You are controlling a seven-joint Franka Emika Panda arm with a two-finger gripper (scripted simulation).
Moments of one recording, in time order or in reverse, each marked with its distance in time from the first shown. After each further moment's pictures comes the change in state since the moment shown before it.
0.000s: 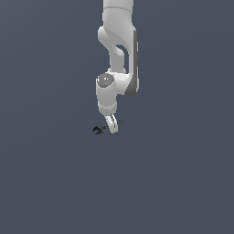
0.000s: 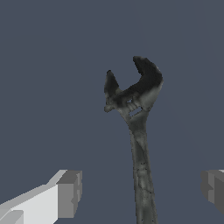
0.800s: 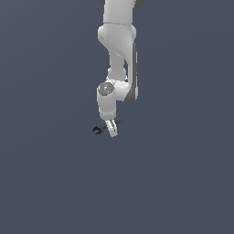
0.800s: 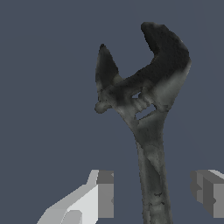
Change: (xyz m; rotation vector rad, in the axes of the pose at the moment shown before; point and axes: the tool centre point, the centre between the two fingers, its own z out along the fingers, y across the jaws) arm 0.001 0.002 0.042 0.000 -0.001 0.007
